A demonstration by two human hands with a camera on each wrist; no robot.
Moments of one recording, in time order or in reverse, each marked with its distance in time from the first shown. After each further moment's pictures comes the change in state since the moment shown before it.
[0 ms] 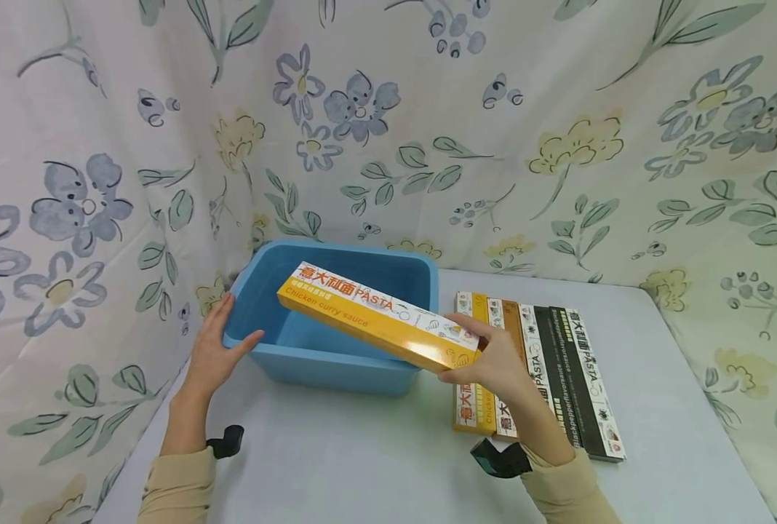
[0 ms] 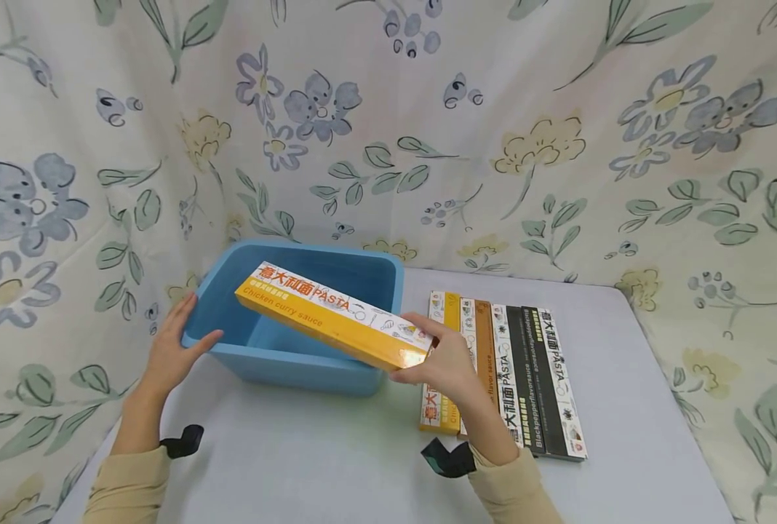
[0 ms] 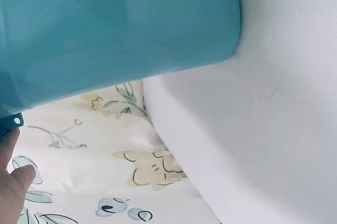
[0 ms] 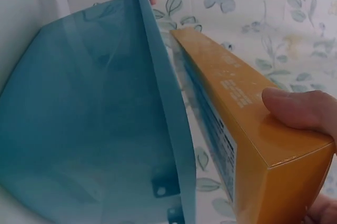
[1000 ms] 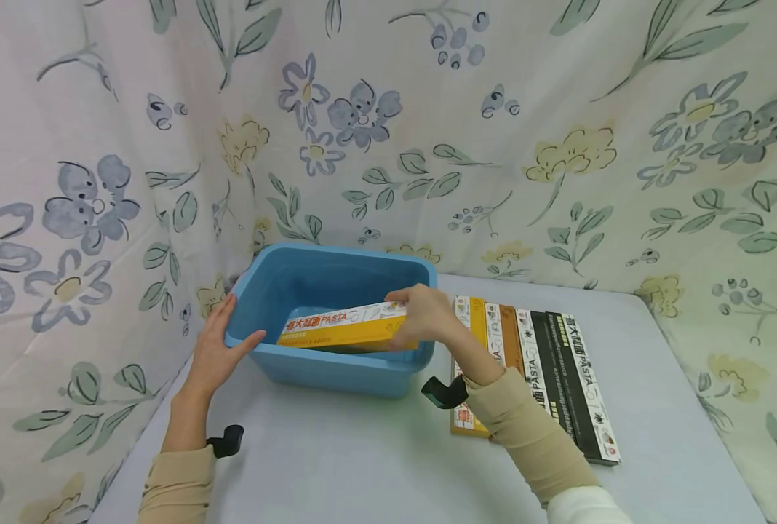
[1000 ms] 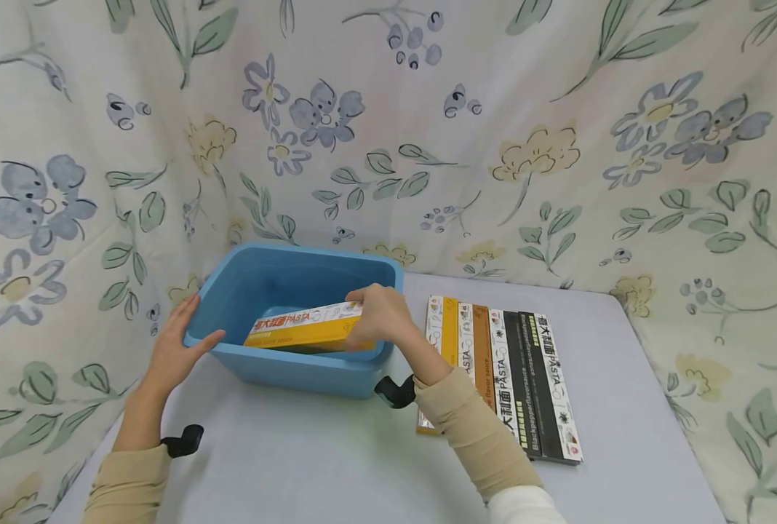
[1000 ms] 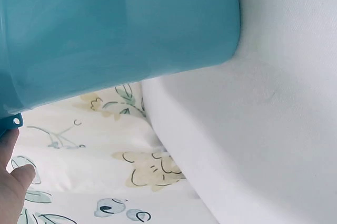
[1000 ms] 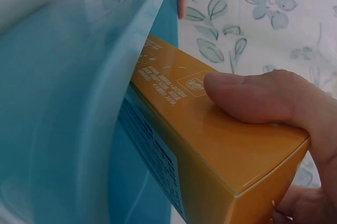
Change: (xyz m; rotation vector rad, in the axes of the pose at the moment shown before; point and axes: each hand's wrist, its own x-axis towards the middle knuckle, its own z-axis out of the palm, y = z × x) left_hand 0.001 -0.003 0.001 -0.013 0.005 0.023; right_hand 0.078 -0.055 0.053 -0.682 -0.200 -0.020
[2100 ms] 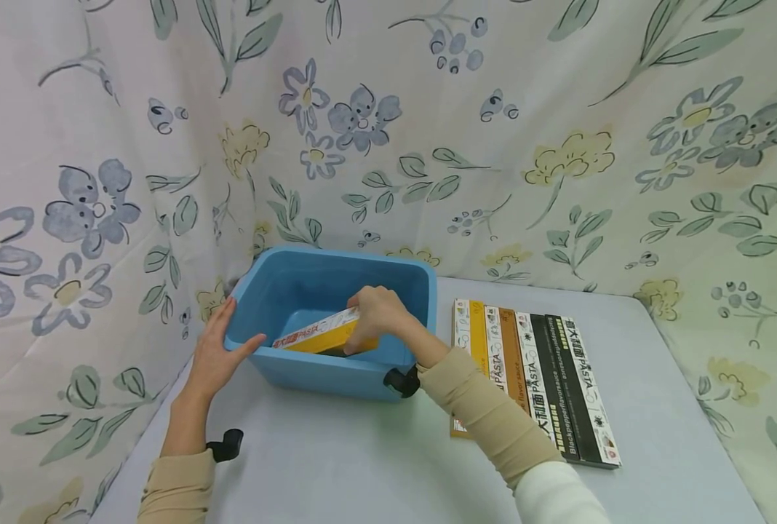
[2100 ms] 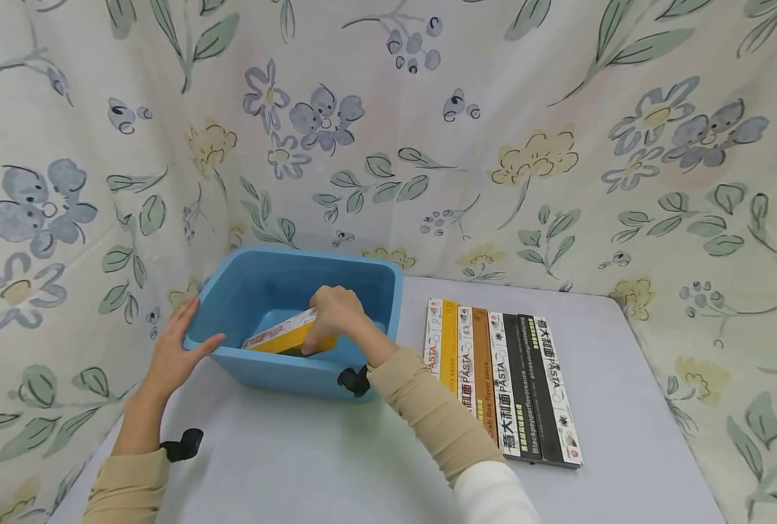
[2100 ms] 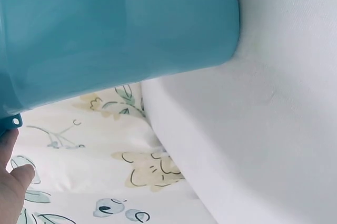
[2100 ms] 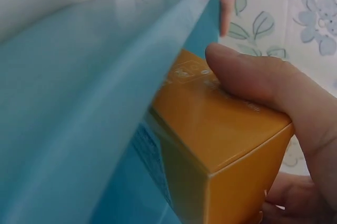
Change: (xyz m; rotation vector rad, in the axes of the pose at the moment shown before) left_hand -0.001 0.002 -0.001 -0.005 -0.002 -0.014; right_hand 0.040 -0.042 0.030 -0.140 -0.170 -0.014
